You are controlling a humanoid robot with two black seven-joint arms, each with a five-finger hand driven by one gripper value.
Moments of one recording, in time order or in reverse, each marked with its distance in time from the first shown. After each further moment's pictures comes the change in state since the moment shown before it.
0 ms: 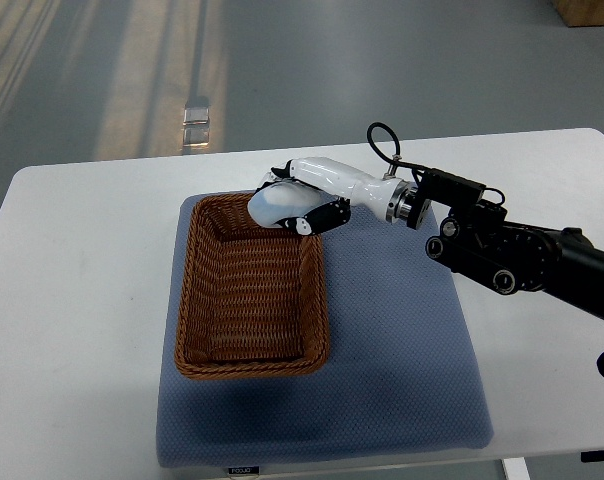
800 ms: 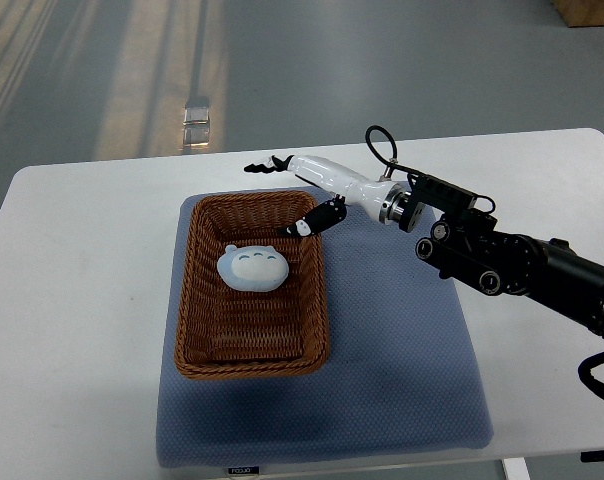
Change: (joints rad) left arm 0.001 0.000 -0.005 0.001 0.001 0.000 0.000; right arm -0.041 0.039 0.079 -0.092 0.098 -0.009 -0.012
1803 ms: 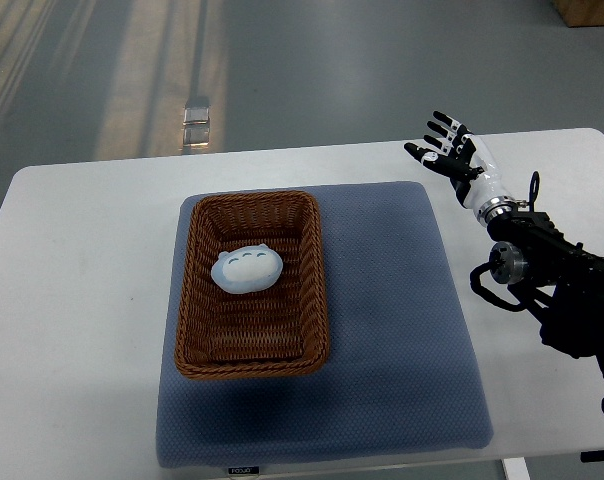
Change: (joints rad) left arm 0.009 0.000 -0.002 0.001 0.000 0.000 0.000; right arm -0.166 -0.066 0.240 -0.103 1.010 0.022 -0.099
